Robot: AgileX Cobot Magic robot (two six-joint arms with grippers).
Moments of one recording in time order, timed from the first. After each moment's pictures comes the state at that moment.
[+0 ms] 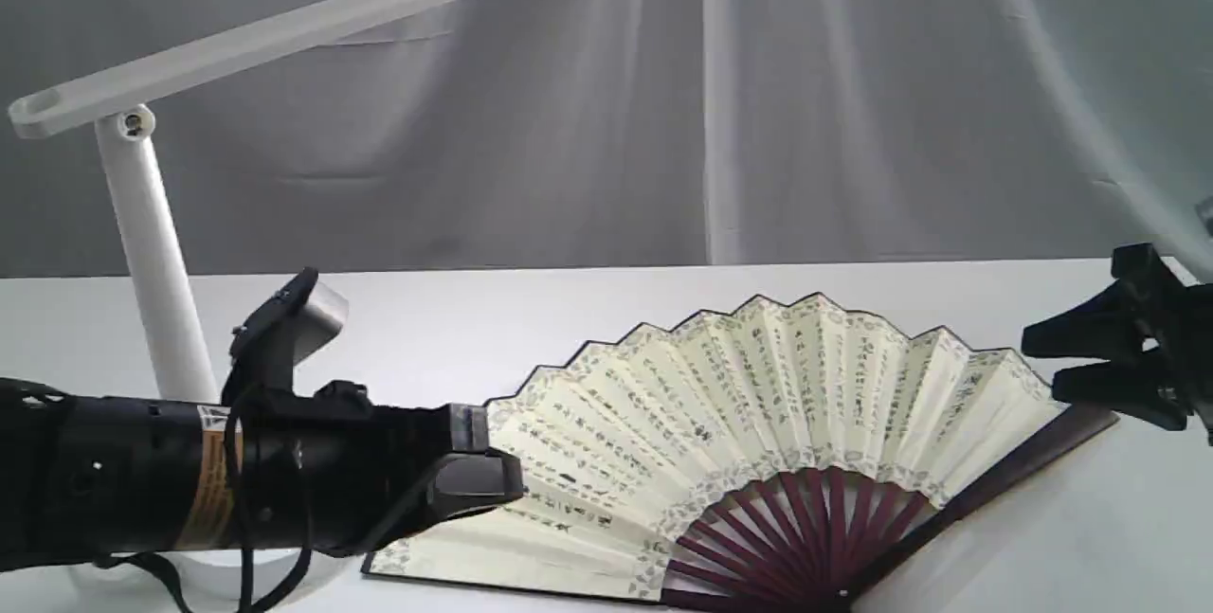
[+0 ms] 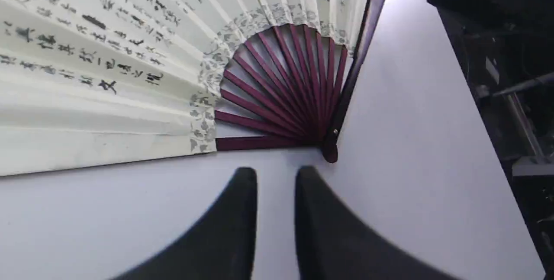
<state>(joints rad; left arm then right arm) -0.36 1.63 -0.78 1.46 -0.54 -1.95 -0.39 2.09 -1.32 1.21 1.08 -0.89</state>
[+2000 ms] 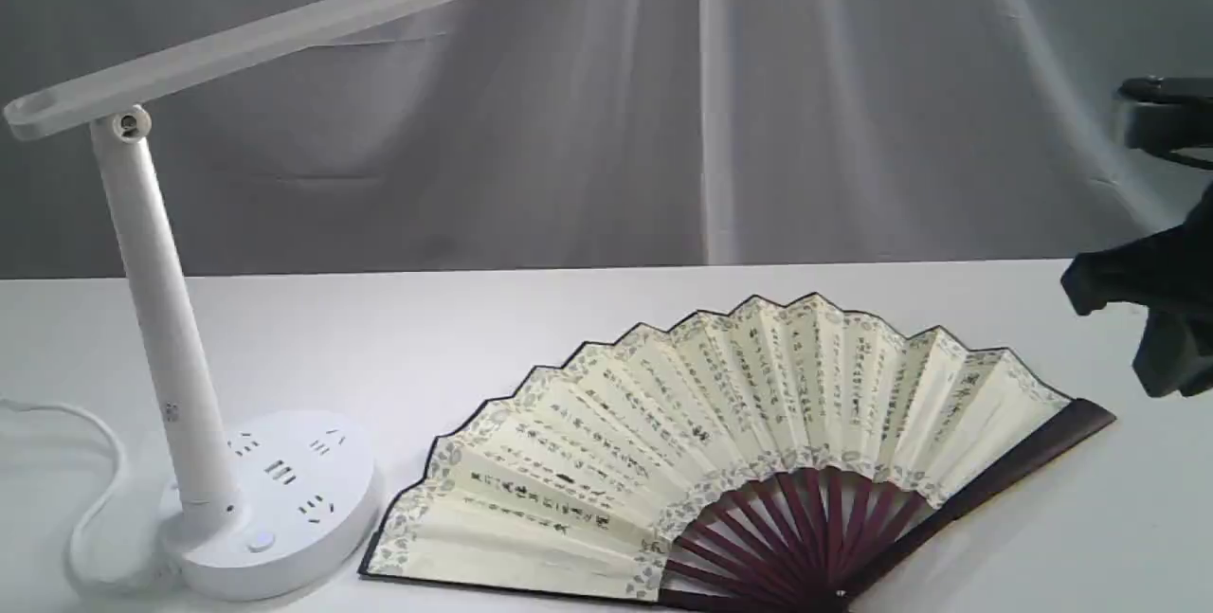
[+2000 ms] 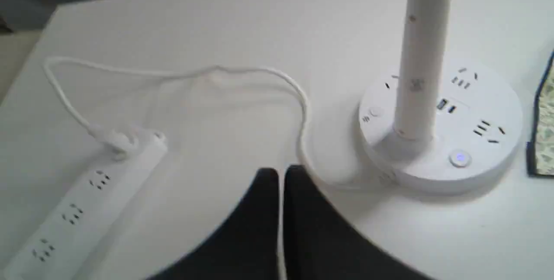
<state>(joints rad) -0.36 0.91 -0.73 0.71 0.78 -0.65 -0.02 1.55 -1.32 0.05 1.12 -0.10</state>
